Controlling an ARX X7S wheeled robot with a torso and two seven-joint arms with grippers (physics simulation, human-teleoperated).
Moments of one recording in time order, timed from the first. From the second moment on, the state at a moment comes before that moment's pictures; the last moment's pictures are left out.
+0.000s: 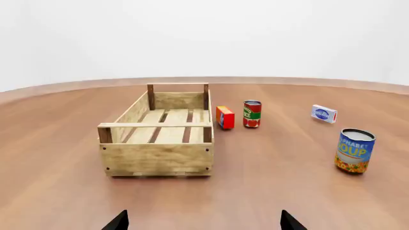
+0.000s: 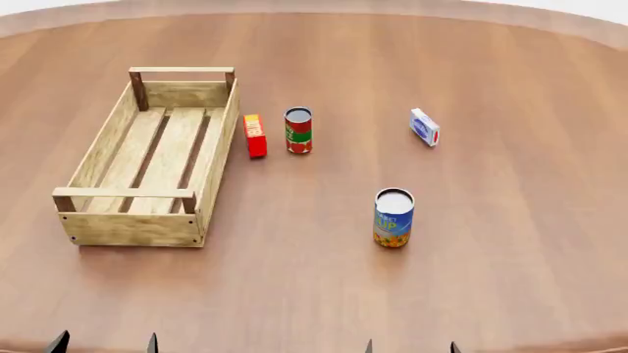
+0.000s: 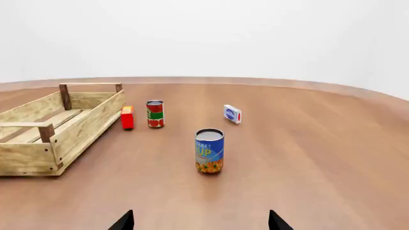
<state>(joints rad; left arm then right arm) 0.00 0.00 0.00 0.00 0.00 0.00 0.00 0.00 0.00 0.00 0.00 0.00 0.00 0.00</state>
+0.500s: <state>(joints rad) 0.02 -0.05 0.07 0.02 -0.04 0.02 -0.04 -0.01 0.05 -0.08 0.01 0.02 -0.04 0.05</state>
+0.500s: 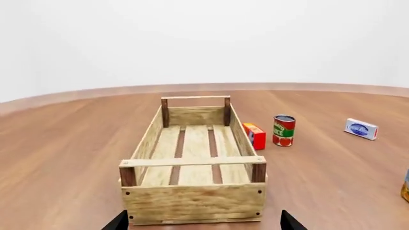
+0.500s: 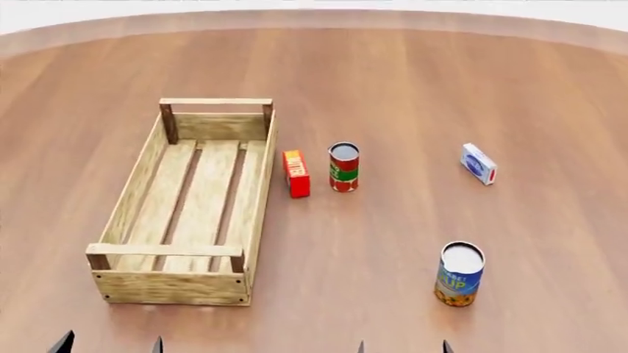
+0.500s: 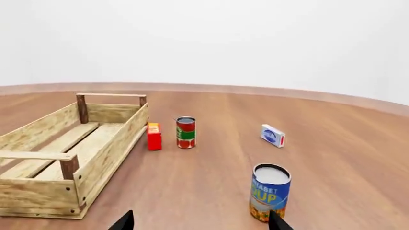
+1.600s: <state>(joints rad) 0.02 -0.12 0.15 0.02 -0.09 0.03 -0.11 -0.01 0.12 -0.15 -0.01 0.11 -0.03 0.10</state>
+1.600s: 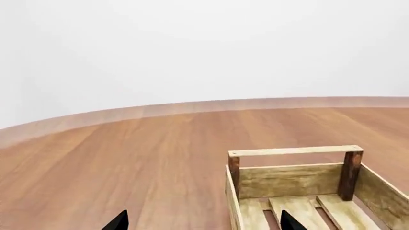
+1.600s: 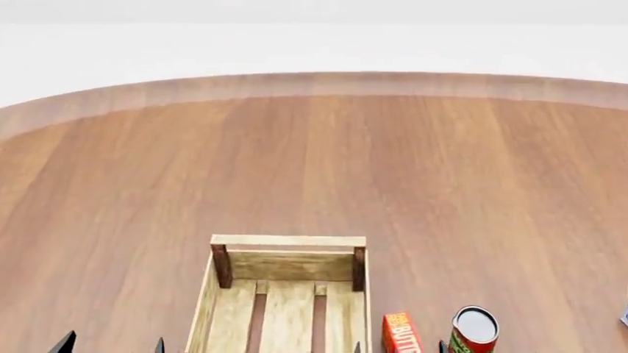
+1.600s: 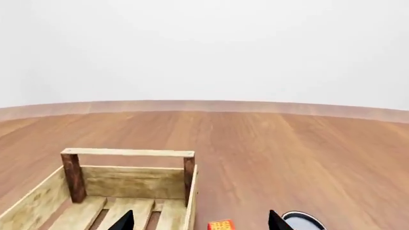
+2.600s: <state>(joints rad) 0.01 -0.16 0.18 0.04 -0.12 0.03 -0.16 -0.09 0.04 0.11 -0.21 0.22 0.17 0.67</state>
